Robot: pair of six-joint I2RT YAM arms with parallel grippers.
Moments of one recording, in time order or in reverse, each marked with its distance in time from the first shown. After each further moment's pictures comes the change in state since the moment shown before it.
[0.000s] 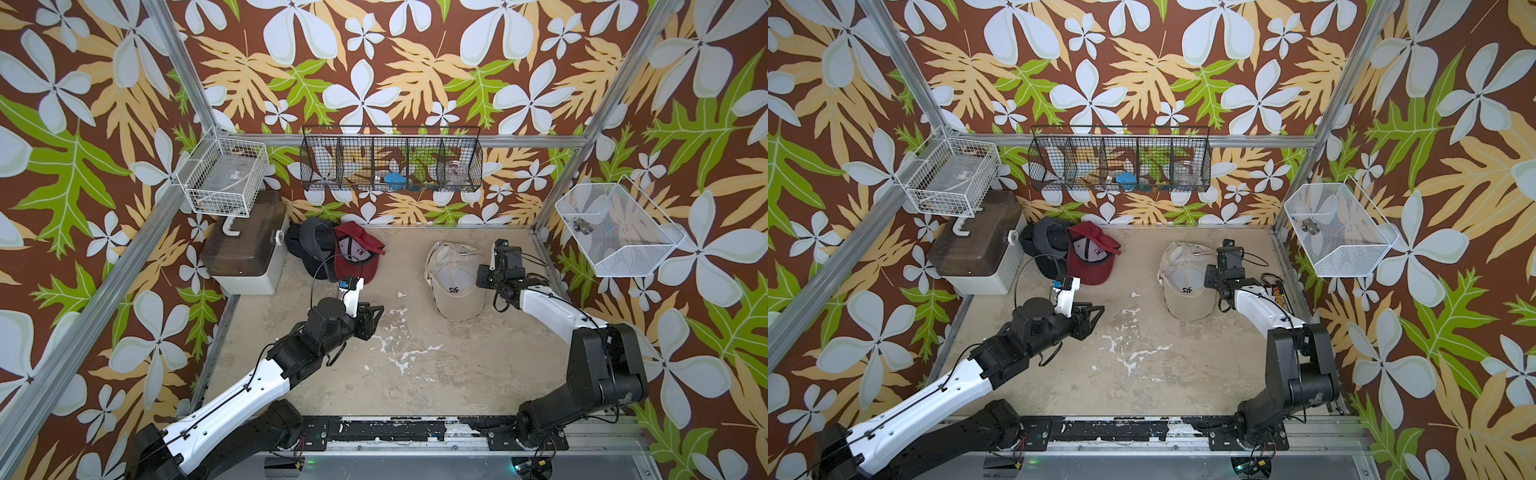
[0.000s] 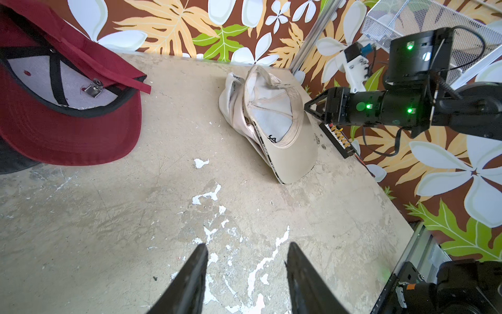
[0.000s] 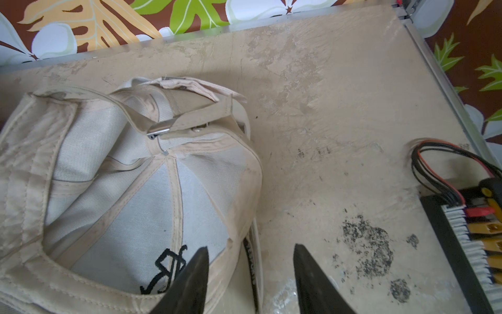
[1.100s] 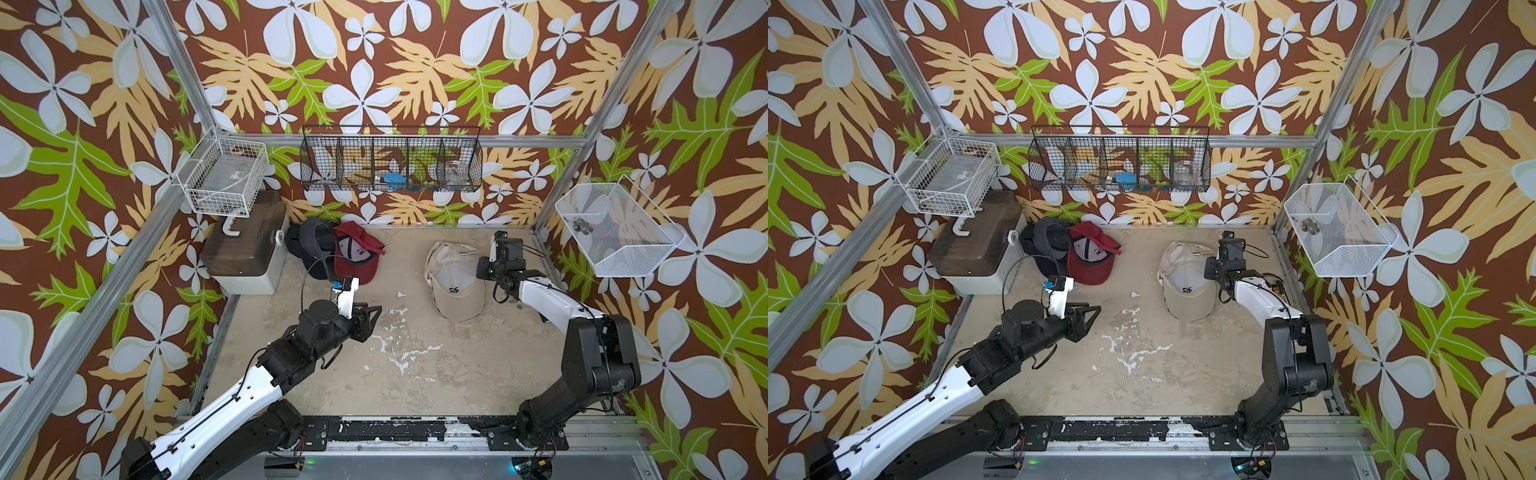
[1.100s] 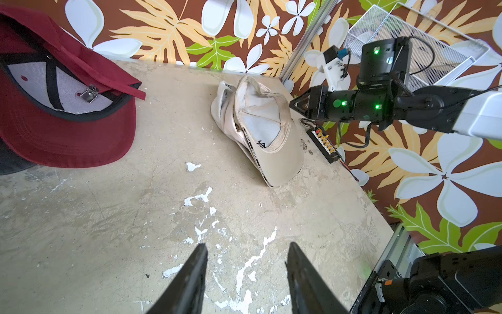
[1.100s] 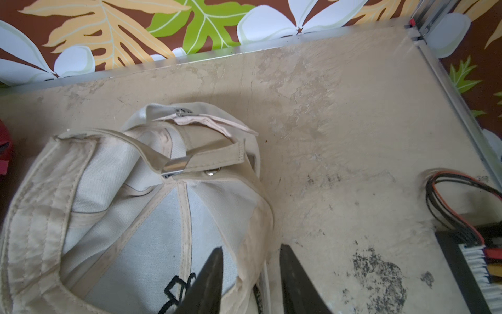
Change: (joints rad) left arm -0.003 -0.065 0.014 -0.049 0.019 -0.027; right arm -0.029 0.059 0.094 0.005 -0.043 -0.027
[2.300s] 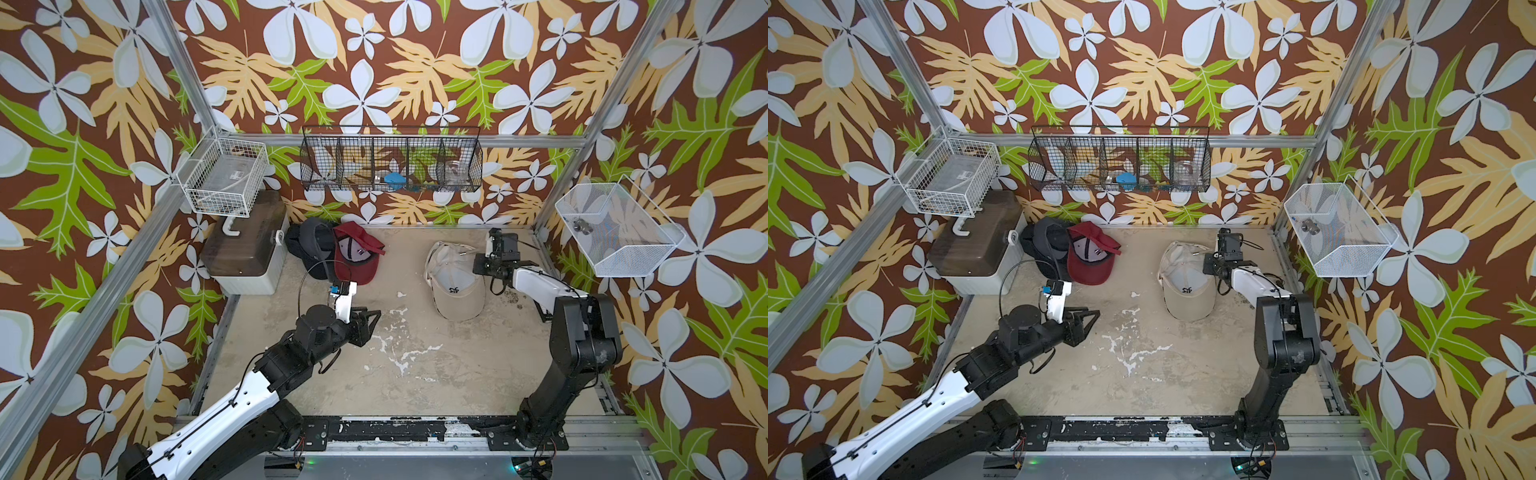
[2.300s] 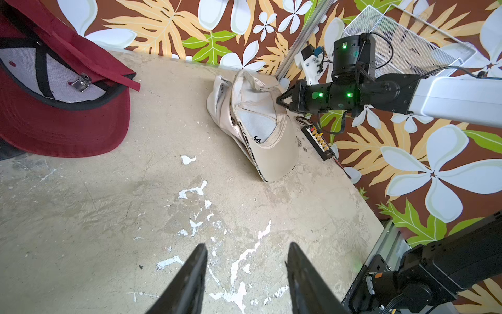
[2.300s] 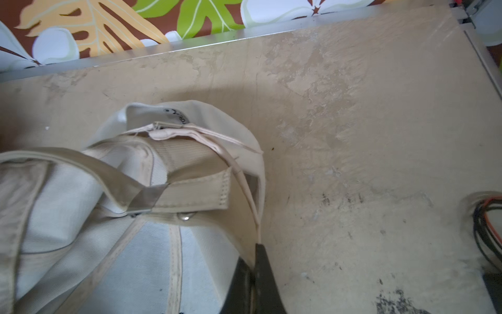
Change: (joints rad) left arm -0.006 -0.048 -0.038 0.002 0.016 -0.030; right arm -0.015 0.152 0.115 -0.015 -0.094 -0.022
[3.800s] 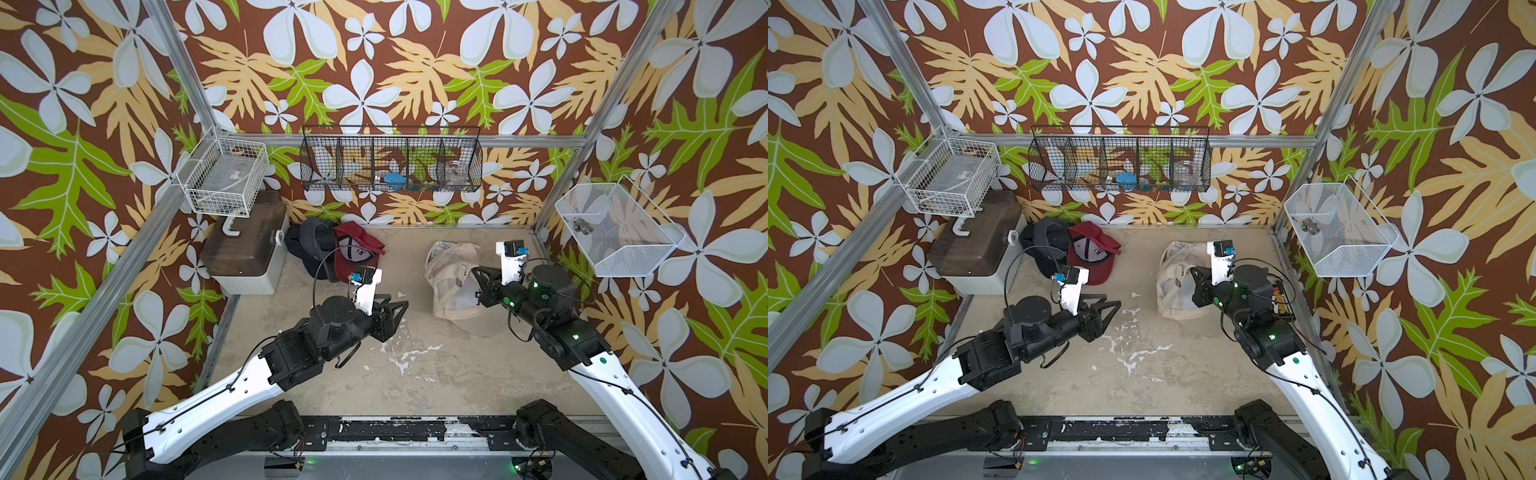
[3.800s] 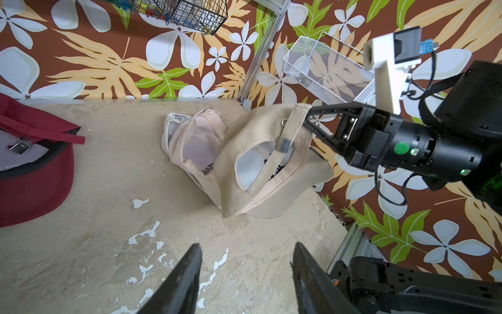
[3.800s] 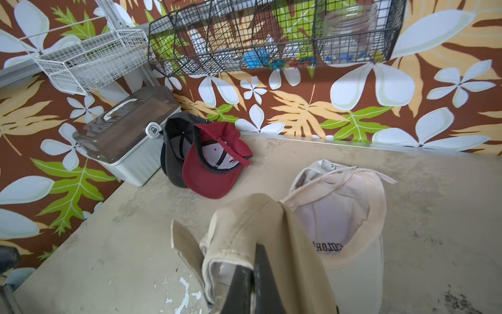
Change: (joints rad) left arm -0.265 0.161 0.309 -0.055 -0.170 0.012; right arm 0.309 -0.905 -0.283 -0.132 -0.139 0.031
